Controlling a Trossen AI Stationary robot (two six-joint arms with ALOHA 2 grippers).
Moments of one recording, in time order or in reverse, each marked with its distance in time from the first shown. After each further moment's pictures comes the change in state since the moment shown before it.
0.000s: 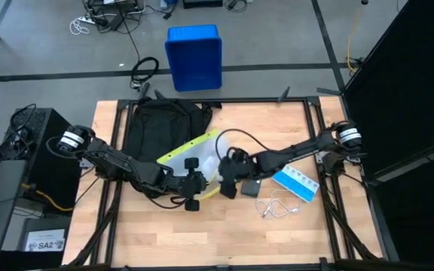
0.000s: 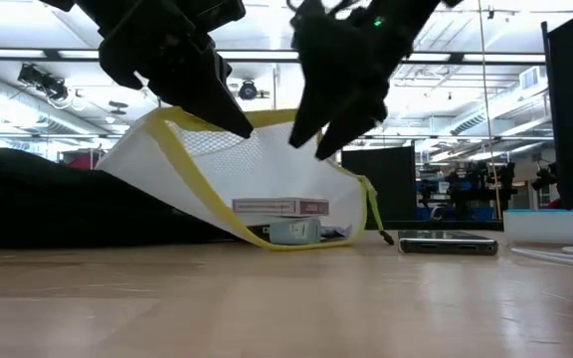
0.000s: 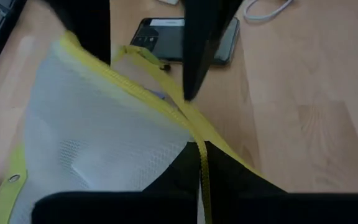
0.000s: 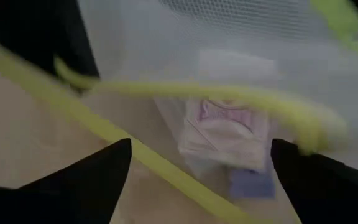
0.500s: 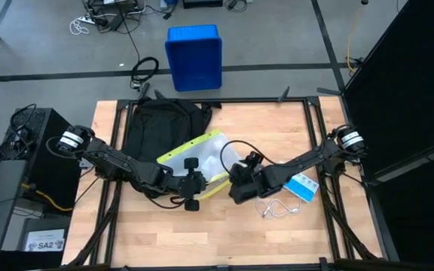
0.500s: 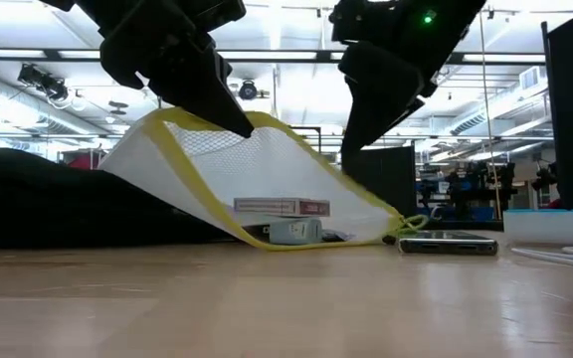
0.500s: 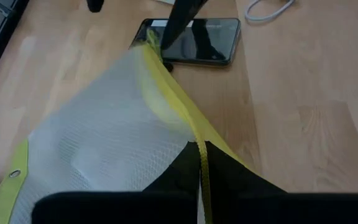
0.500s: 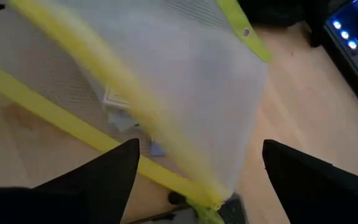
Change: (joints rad) left arm 0.000 0.000 0.000 0.002 -0.003 -0.001; right arm 0.149 -0.005 -0.016 -0.246 0.371 0.176
